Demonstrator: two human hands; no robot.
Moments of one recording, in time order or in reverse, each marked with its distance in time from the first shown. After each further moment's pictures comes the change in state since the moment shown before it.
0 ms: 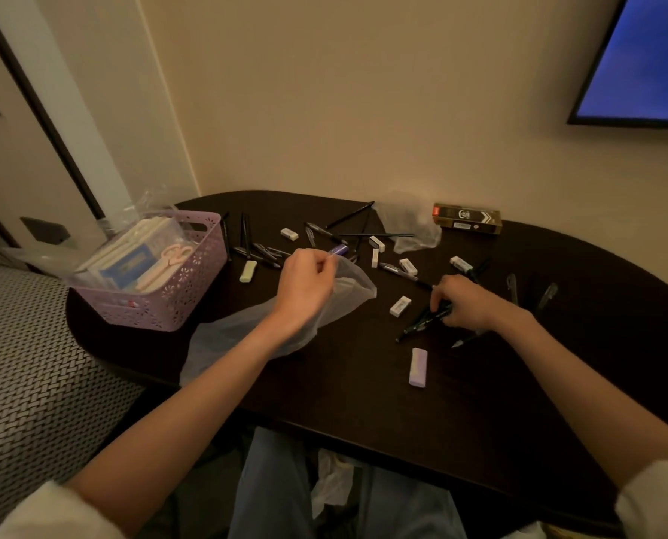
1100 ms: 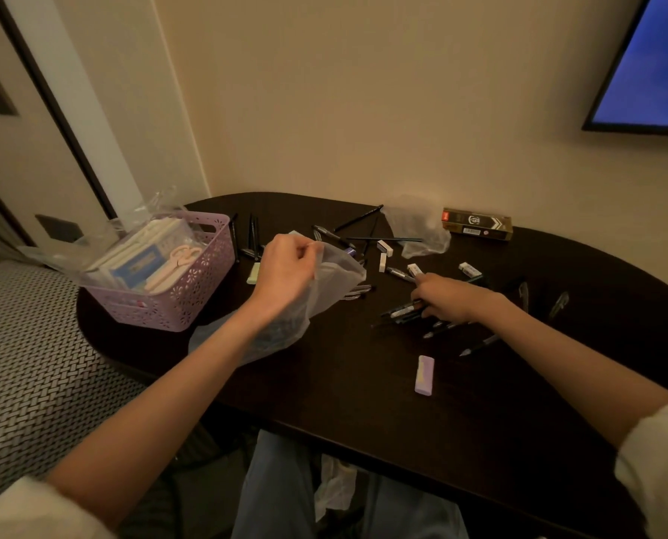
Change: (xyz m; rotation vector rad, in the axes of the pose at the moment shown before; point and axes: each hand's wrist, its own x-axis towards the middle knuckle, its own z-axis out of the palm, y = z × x) left_hand 0.015 -0.002 -0.032 0.069 0.097 0.007; right_hand 0.037 -0.021 -0.010 -0.249 -0.058 -0.269
